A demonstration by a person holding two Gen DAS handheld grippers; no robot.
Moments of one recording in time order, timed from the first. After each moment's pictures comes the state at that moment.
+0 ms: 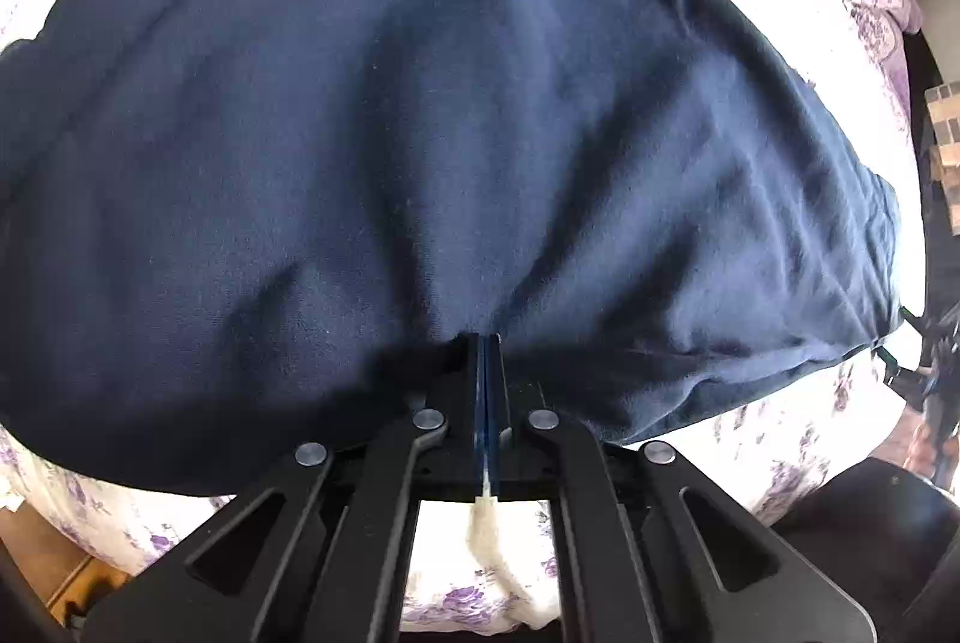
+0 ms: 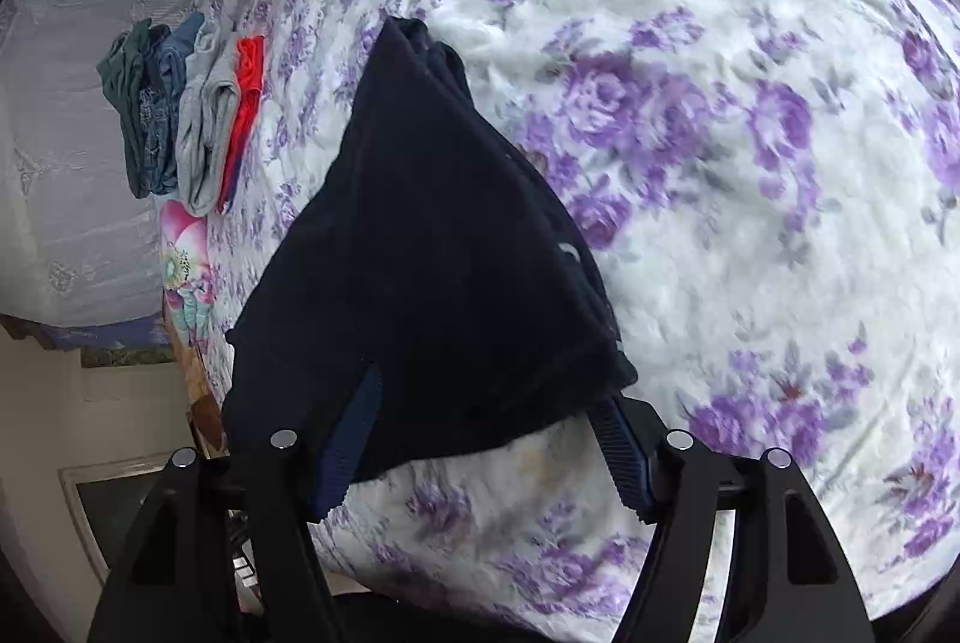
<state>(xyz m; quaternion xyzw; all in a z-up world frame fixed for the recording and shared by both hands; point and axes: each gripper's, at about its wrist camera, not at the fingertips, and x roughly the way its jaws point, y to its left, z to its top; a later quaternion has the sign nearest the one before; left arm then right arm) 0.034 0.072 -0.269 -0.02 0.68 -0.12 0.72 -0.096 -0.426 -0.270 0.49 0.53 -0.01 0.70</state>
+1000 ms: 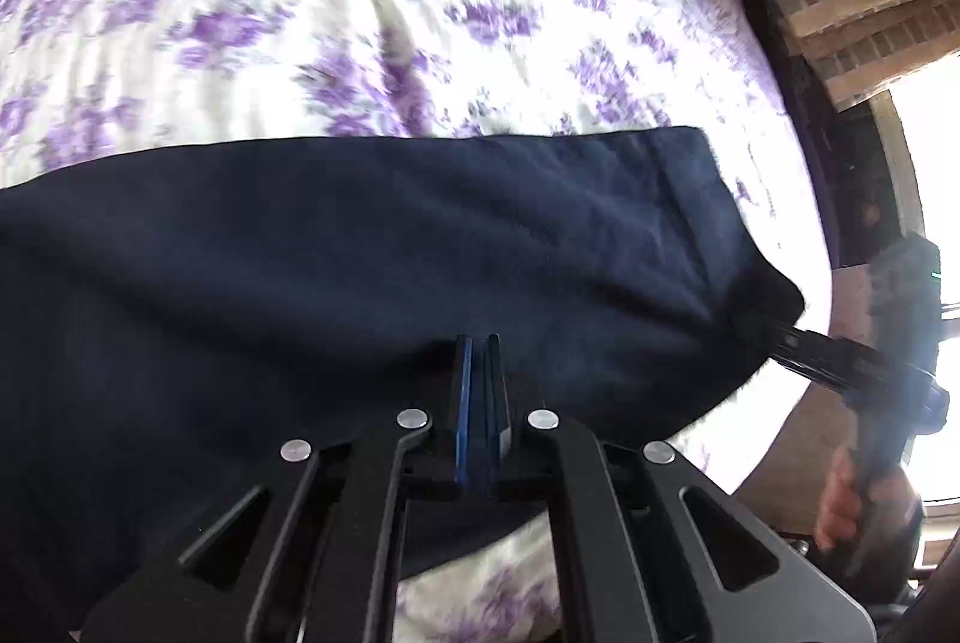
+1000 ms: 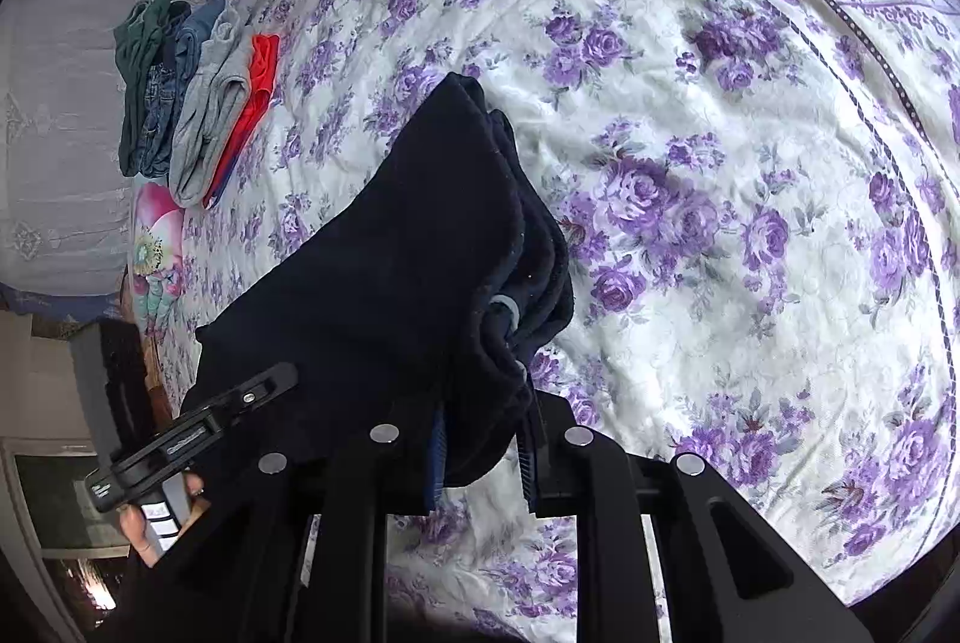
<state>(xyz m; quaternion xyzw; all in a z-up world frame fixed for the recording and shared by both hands) 0.065 -0.187 -0.248 0.04 0.65 -0.33 0.68 -0.087 -0.420 -0.225 0.41 0.54 -0.04 0.74</state>
